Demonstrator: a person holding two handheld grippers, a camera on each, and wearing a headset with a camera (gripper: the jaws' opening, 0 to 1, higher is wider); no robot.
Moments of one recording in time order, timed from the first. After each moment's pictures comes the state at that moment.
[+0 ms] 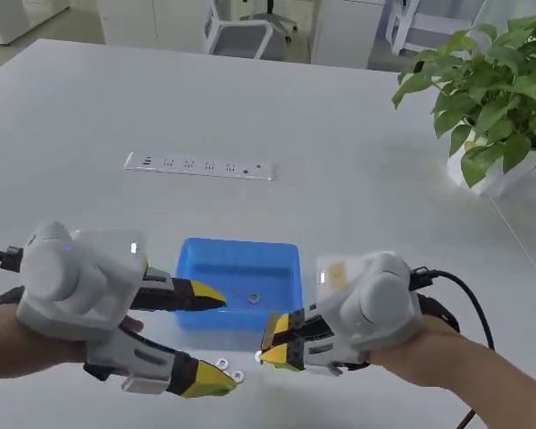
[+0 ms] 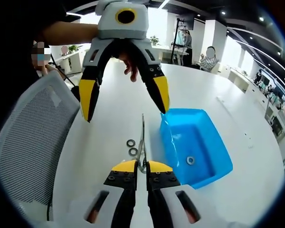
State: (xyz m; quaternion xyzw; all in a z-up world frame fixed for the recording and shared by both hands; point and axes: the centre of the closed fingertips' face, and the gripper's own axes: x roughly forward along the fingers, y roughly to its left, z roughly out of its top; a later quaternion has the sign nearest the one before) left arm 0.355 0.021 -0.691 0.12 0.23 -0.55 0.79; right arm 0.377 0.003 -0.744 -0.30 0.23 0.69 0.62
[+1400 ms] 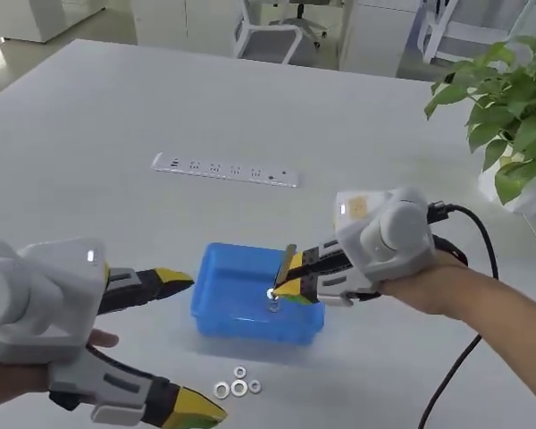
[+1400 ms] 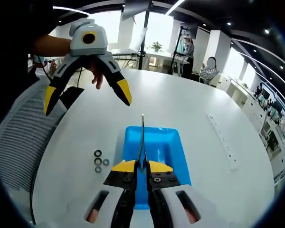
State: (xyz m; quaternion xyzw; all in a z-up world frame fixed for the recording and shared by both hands) left arm 0.357 0.057 -0.682 0.07 0.22 -0.48 0.85; right arm 0.450 0.036 -0.717 -0.31 0.18 0.70 0.62
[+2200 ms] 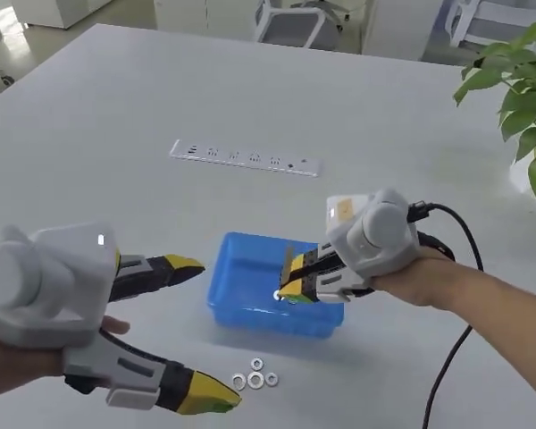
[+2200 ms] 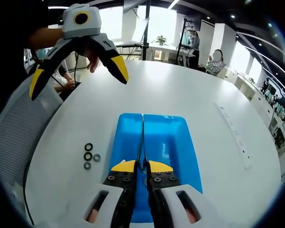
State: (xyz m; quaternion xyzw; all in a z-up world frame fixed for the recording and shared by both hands) left arm 0.366 0.065 -0.683 0.05 0.23 -0.46 0.86; right arm 0.459 0.051 -0.760 -0.32 0.21 0.71 0.59
